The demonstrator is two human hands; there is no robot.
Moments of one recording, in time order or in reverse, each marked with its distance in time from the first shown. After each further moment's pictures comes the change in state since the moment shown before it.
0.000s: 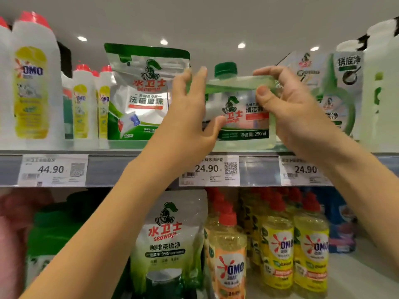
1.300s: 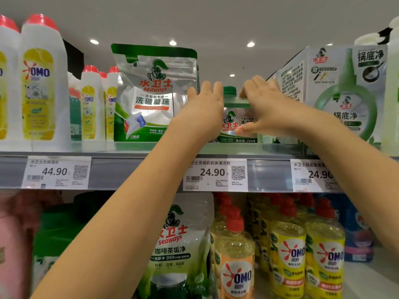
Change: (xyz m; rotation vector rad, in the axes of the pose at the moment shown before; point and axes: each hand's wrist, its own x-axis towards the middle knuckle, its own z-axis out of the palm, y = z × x) left_hand 0.057 -0.003 0.022 0.599 -0.314 -0.089; right_hand 0.057 0.019 0.003 -1.278 -0.238 -0.032
